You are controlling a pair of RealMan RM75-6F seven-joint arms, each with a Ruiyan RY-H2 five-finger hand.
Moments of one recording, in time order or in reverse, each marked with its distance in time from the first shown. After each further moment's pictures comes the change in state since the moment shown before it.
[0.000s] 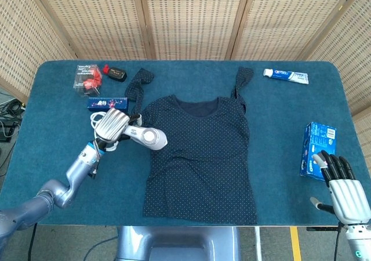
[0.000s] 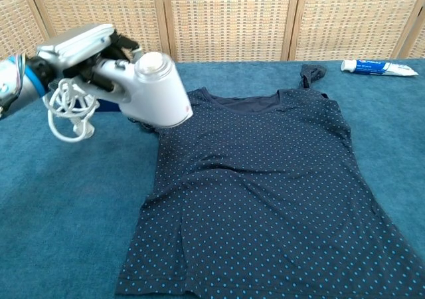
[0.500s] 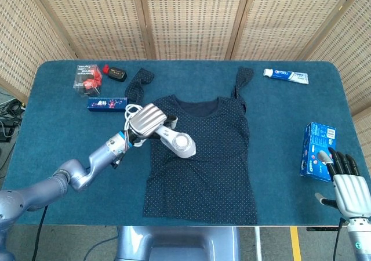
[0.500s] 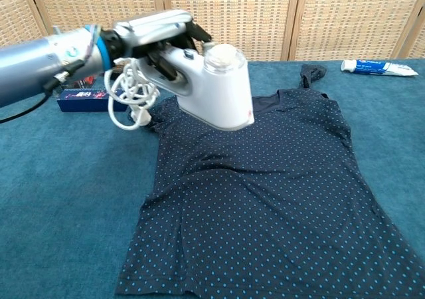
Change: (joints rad) left arm -0.230 0.034 -0.010 -0.085 0.067 -0.208 -0.083; right arm 0.024 -0.024 0.037 0.035 0.123 -0.067 -0.028
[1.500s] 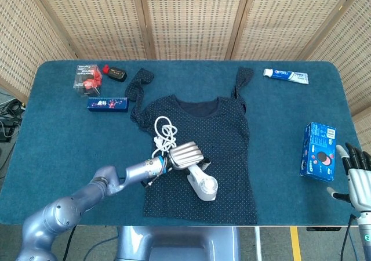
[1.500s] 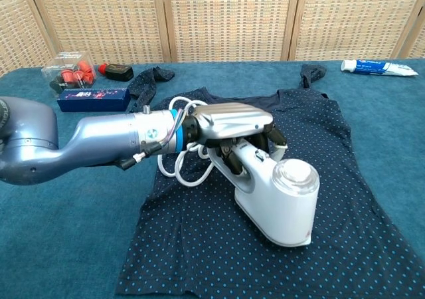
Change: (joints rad) left arm -0.146 -0.357 0.206 0.380 0.162 0.013 -0.314; right arm 0.008 0.005 0.042 0.045 0.095 -0.024 0.044
